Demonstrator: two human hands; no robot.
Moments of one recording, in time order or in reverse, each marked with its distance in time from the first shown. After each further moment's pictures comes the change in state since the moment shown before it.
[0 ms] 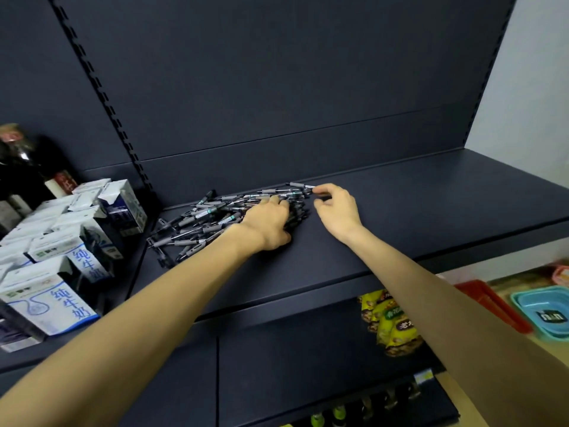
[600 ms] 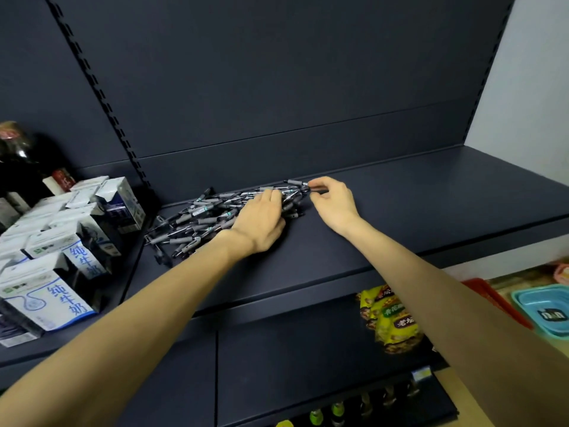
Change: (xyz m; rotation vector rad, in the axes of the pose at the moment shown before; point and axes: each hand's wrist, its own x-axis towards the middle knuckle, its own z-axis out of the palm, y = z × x) left_hand 0.000 -0.015 0.017 -0.065 0.227 0.130; right_hand 0.007 -0.005 -0.005 0.035 -0.032 -0.028
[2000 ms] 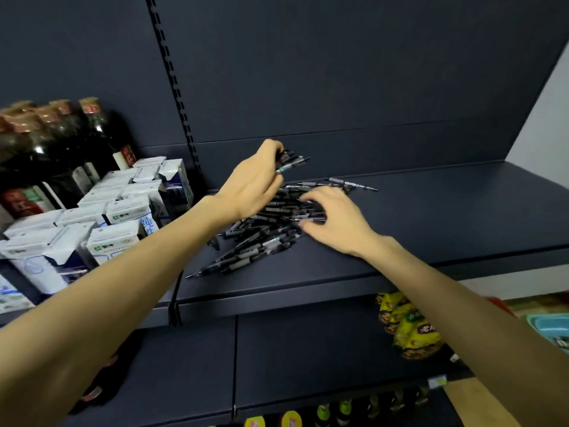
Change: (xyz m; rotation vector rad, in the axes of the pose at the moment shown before) left_hand -0.061 -0.078 -0.081 -0.302 0.331 0.012; right_hand -0.062 -0.060 0.043 -0.427 -0.257 -0.485
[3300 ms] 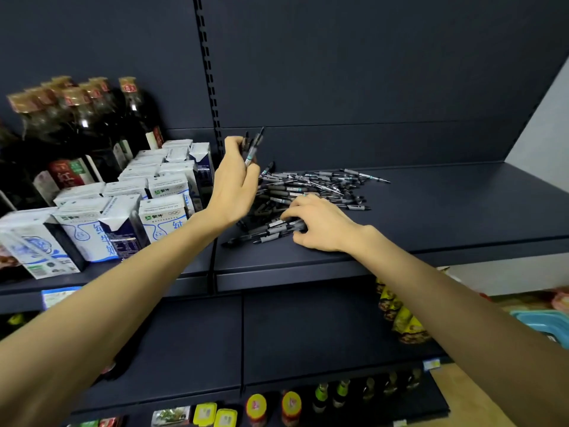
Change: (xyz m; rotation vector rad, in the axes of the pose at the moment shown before) left_hand -0.076 -0.035 -0.024 -0.369 0.363 -0.276; right_hand -0.001 -0.079 0.031 -0.284 -0.353 -0.162
